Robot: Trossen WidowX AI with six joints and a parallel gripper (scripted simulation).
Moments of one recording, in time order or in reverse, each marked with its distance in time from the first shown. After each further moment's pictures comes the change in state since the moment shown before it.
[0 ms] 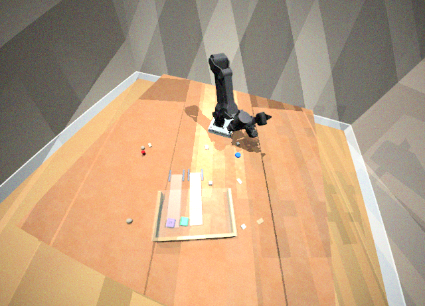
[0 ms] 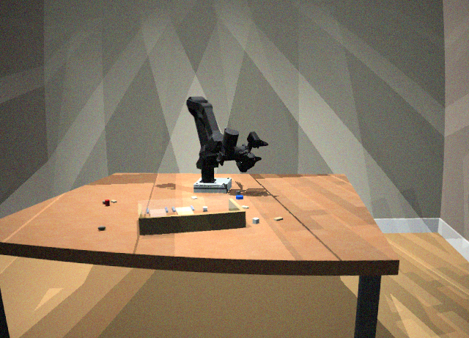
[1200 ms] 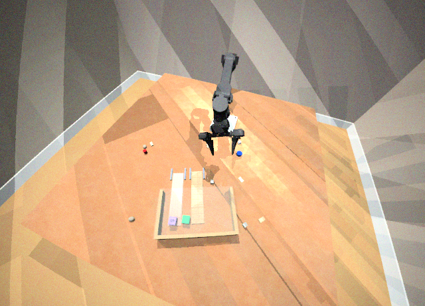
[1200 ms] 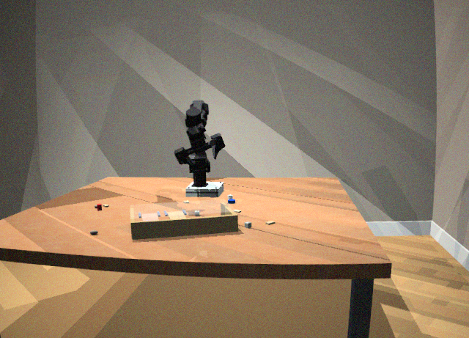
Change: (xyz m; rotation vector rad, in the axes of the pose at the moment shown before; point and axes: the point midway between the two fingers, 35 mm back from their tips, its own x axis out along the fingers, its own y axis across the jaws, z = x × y) arm -0.291 0.097 0.081 -0.766 -1.660 -0.823
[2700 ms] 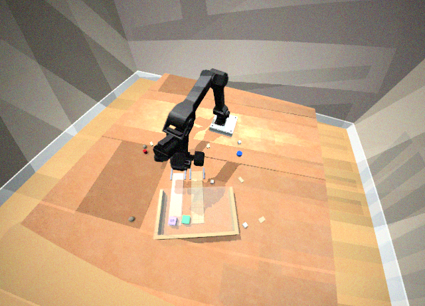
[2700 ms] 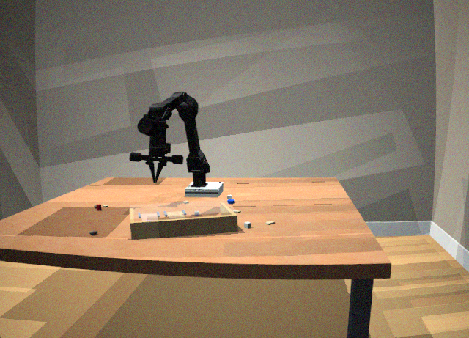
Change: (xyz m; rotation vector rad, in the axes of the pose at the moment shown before) arm 0.060 -0.165 0.066 -0.352 0.729 -0.335
